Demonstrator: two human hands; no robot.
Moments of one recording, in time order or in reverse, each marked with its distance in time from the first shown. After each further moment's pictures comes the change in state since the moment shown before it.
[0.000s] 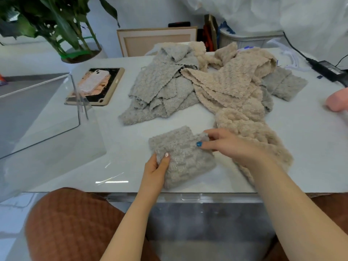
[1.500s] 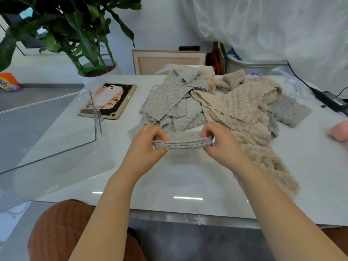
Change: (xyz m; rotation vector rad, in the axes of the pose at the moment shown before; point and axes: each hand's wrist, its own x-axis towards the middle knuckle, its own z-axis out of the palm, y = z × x) left_hand 0.054 0.105 -0.039 0.699 -0.045 0.540; right_hand 0.042 -0.032 0.002 -0.482 0.449 -0.547
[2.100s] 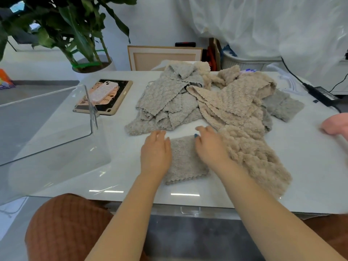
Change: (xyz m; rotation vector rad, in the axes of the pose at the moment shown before) left_hand -0.013 -0.028 0.073 0.376 0.092 -0.177; right_hand -0.013 0.005 0.033 -0.291 -0.081 0.323
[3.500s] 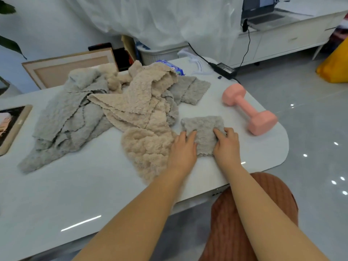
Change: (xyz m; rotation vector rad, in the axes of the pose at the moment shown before) left_hand -0.027 0.247 0.207 0.005 -0.288 0.506; right_hand -0.084 0.288 -0.076 -0.030 0.480 0.379
